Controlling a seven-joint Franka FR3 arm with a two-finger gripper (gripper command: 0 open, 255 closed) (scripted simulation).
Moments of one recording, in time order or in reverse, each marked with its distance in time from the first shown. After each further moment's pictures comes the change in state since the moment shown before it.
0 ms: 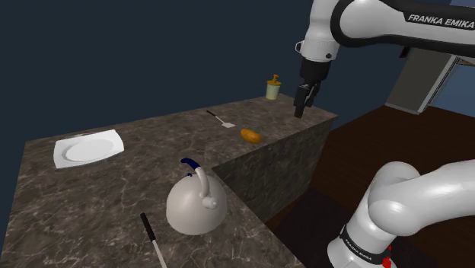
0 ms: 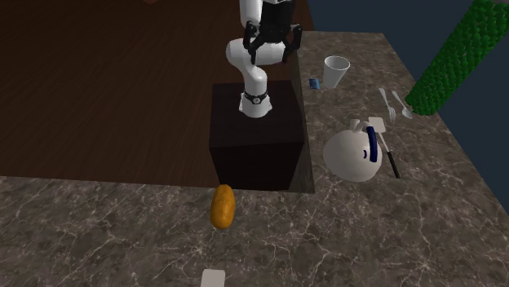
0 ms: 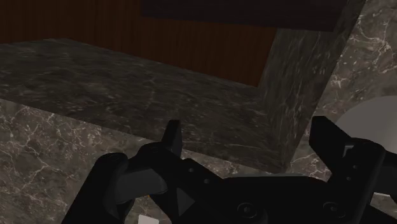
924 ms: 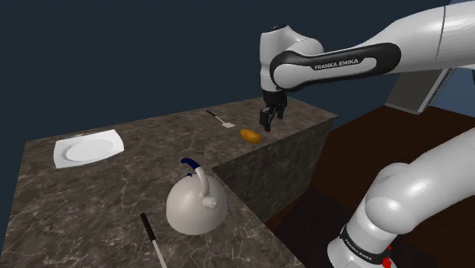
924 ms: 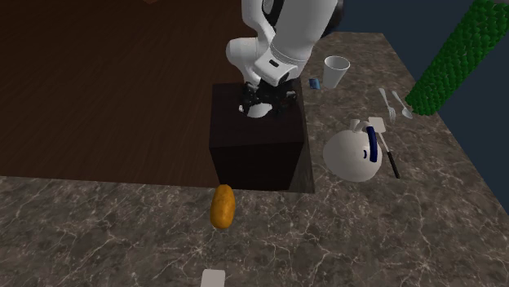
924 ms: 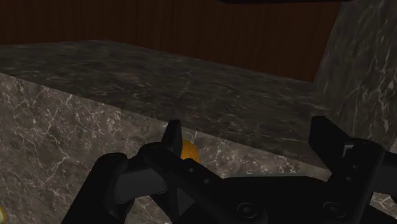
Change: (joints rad) arm -0.079 0.353 0.077 -0.017 -0.173 0.306 0.141
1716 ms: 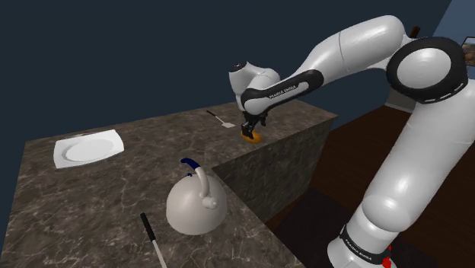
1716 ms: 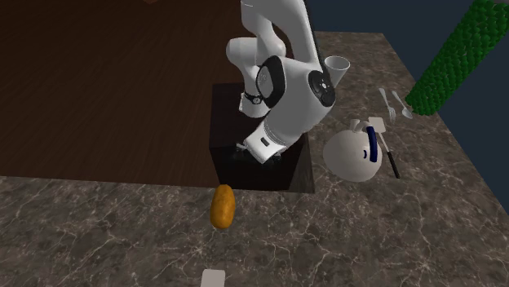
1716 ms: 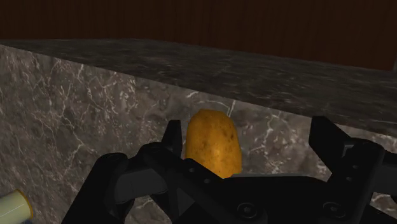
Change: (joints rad) arm -0.071 0.450 0.026 0.185 -0.275 0.152 0.215
